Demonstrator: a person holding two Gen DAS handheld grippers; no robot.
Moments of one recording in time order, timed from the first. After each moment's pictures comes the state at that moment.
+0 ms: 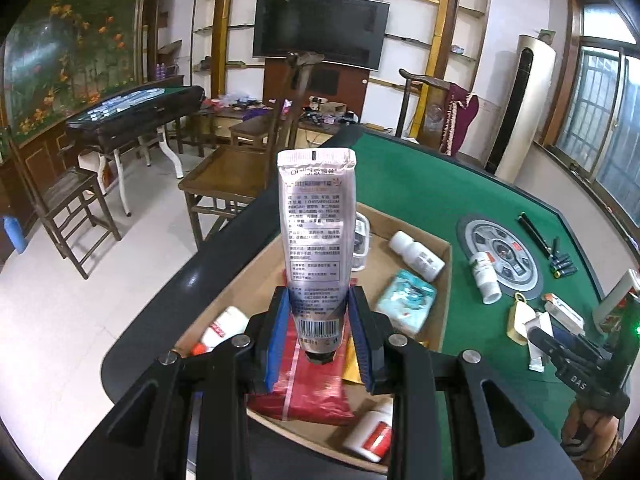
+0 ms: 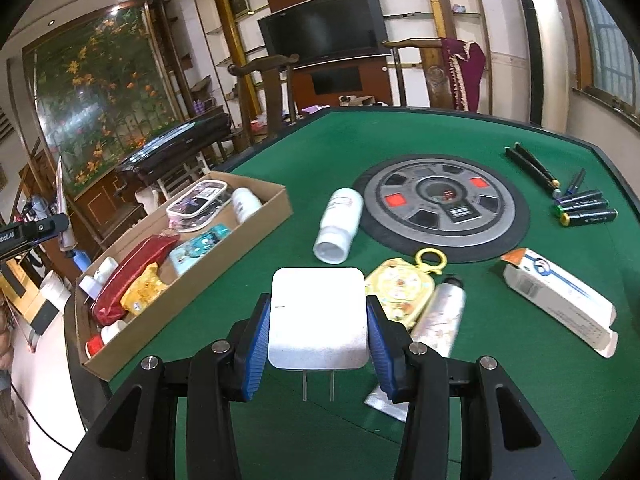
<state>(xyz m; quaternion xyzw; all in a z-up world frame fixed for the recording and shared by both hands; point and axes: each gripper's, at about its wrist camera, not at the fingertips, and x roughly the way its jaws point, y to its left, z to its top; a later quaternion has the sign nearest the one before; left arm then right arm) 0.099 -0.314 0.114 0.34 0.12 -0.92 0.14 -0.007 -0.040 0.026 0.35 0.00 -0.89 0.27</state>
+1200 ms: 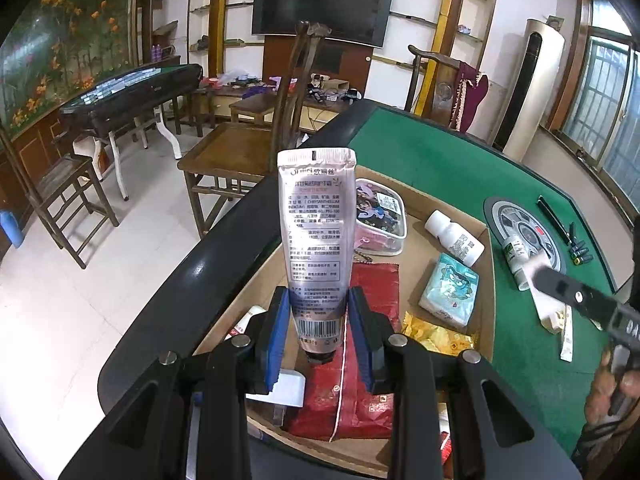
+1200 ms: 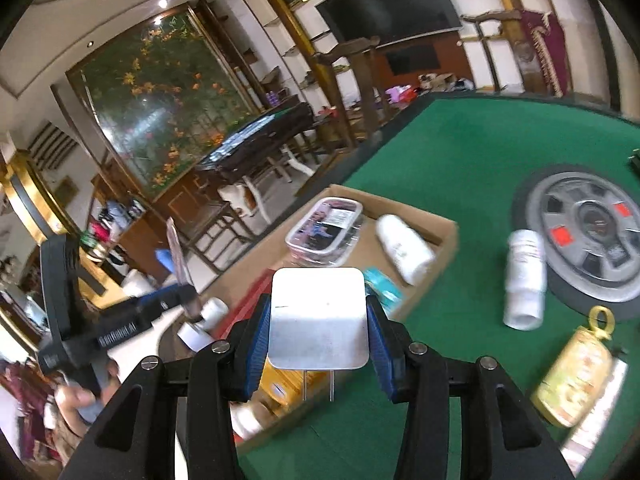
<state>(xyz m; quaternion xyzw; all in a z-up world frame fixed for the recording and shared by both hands) 0.077 -0.356 0.077 0.38 0.12 -0.91 0.13 -0.049 -0.157 0.055 0.40 -0.09 -0.81 0.43</state>
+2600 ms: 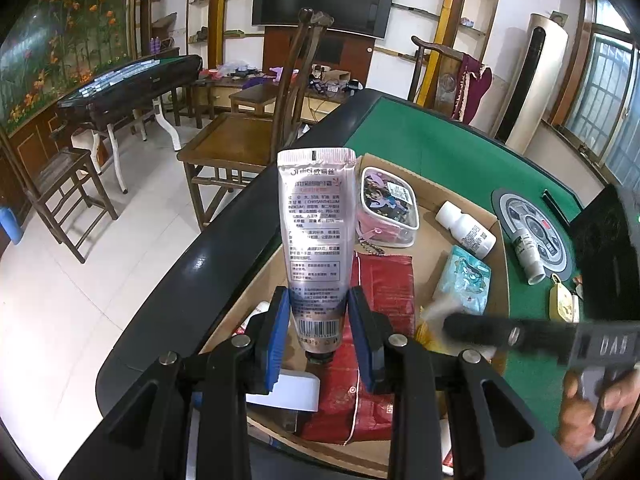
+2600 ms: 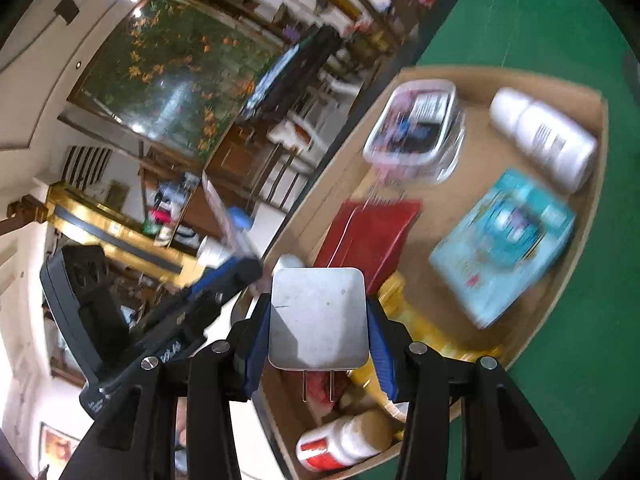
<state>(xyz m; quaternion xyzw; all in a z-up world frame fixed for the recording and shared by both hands) 0.076 -0.360 0.063 0.39 0.12 -0.90 0.13 -0.072 -0.242 -0.004 0.51 -0.16 -0.70 0.48</state>
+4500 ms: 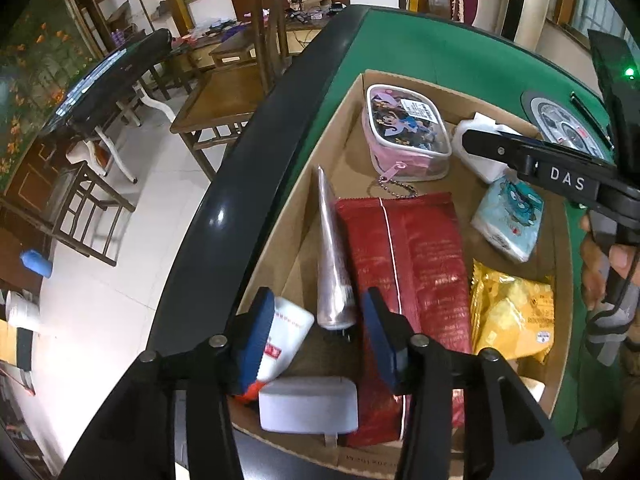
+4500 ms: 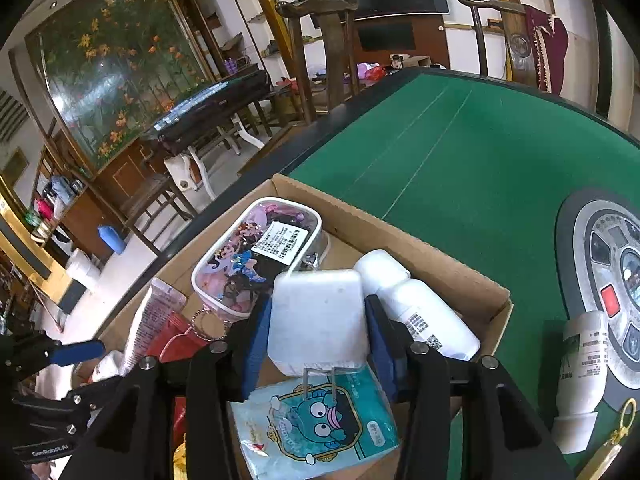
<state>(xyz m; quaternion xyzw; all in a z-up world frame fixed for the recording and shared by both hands) 0.028 -0.357 0.041 0.53 0.02 -0.84 0.12 -0.131 -0.225 -0.001 0.42 -0.02 -0.84 0.35</state>
